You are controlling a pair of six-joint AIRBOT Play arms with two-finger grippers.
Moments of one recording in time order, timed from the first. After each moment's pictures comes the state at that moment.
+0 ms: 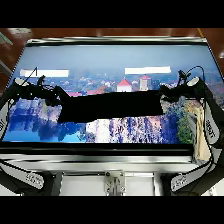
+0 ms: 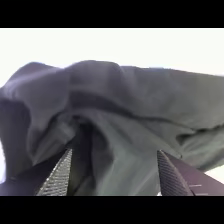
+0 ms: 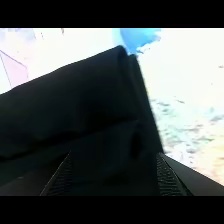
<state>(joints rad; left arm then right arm) 0.21 -1.77 1.39 0.81 -1.18 -1.42 -0.20 -1.79 1.41 -1.00 0.96 1.41</state>
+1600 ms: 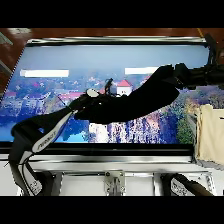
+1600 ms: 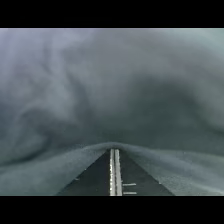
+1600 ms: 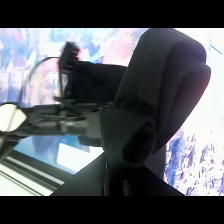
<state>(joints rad) -0.58 -1.96 1.51 0.23 -0.74 -1.23 -0.18 -1.20 1.42 -0.80 1.38 1.45</state>
